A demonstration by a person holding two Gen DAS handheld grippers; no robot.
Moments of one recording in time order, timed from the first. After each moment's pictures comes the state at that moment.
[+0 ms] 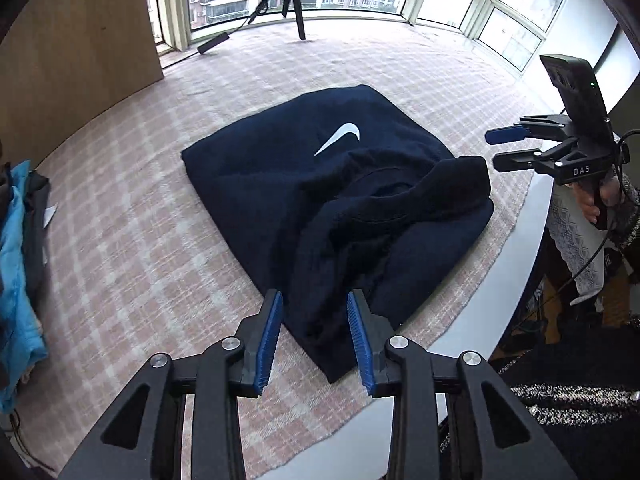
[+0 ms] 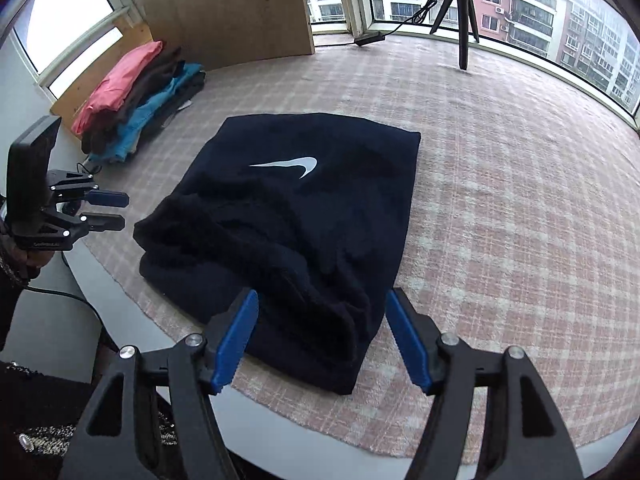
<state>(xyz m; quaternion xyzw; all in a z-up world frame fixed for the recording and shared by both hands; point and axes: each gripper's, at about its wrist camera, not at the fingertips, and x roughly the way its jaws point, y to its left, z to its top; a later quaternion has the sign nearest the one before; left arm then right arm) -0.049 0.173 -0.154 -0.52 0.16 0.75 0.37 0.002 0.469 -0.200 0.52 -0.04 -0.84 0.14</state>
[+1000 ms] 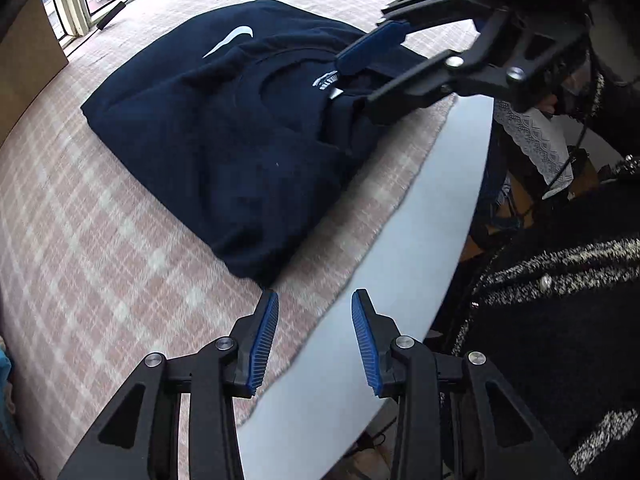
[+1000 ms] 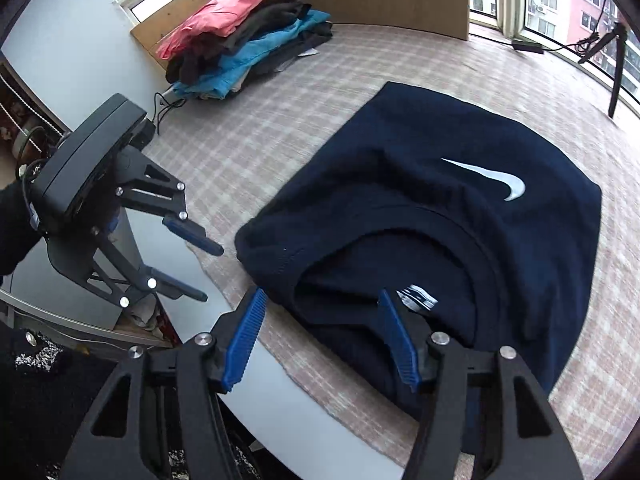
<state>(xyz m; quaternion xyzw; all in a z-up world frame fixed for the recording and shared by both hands) 0.018 0.146 -0.183 -0.56 0.23 0.66 0.45 -0.002 0.327 -0.217 0.54 0.00 -0.79 0.31</state>
